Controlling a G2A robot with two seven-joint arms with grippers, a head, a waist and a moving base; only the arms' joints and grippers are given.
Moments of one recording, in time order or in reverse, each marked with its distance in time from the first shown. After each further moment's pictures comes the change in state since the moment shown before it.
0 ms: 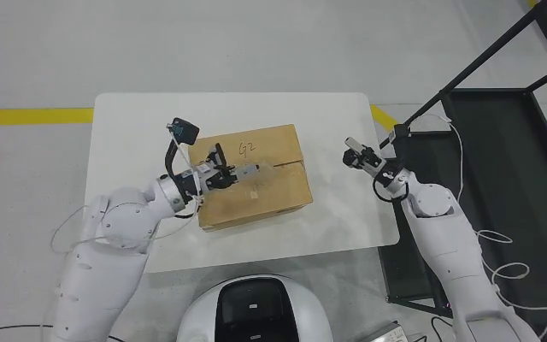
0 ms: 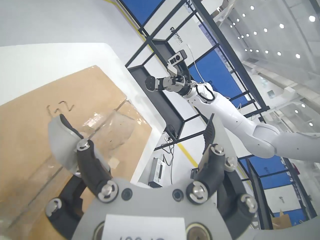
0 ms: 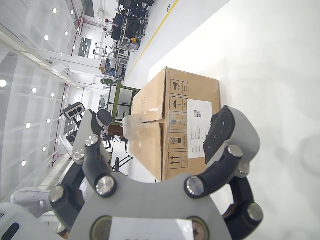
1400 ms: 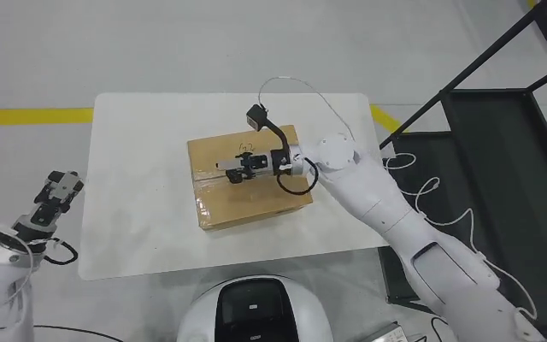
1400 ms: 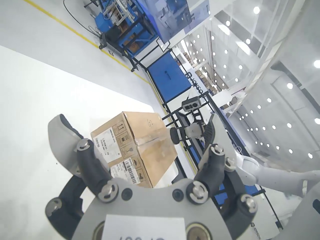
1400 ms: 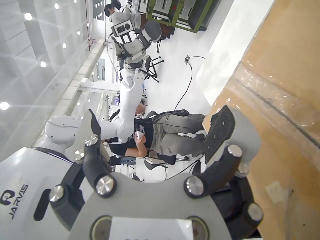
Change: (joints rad) left arm 0.473 0.064 -0.697 0.022 -0.432 -0.241 0.164; right arm 0.537 -0.212 -0.699 0.062 0.209 0.157 0.274
